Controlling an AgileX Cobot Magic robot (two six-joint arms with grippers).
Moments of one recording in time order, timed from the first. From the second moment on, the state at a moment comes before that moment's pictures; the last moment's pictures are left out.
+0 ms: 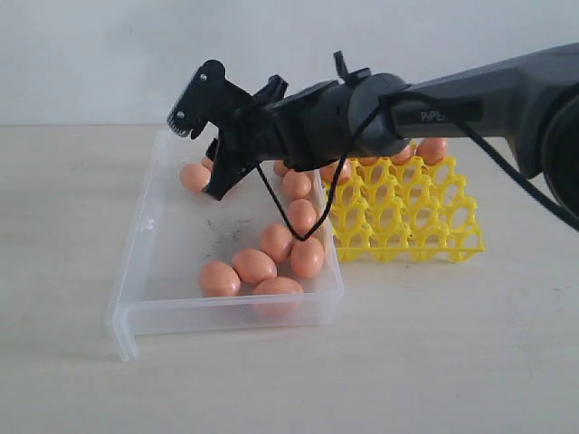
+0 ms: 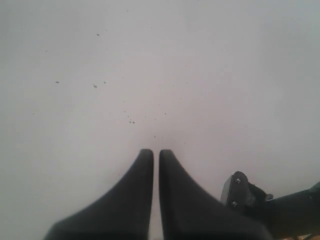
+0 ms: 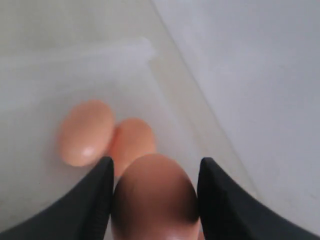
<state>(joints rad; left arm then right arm) -0.09 0.00 0.00 0.16 -0.29 -0.23 0.54 2.22 -1.63 1.48 -0.13 -2.10</state>
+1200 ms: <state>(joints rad) -0.09 0.00 0.00 0.16 -0.29 -0.23 -0.04 2.00 -0.95 -0.77 -1.21 0.59</state>
